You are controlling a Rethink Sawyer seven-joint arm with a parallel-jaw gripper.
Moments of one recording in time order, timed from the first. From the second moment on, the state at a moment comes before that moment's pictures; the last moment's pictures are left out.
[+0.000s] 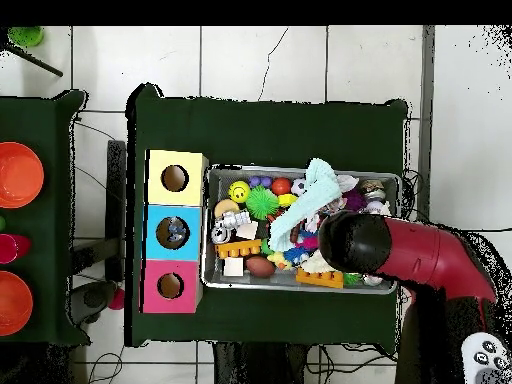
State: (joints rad) arm -0.48 -0.80 0.01 1.61 -0.35 0.72 1.32
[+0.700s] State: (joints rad) arm -0.53 -0.72 0.02 1.65 -0.46 0.62 1.32
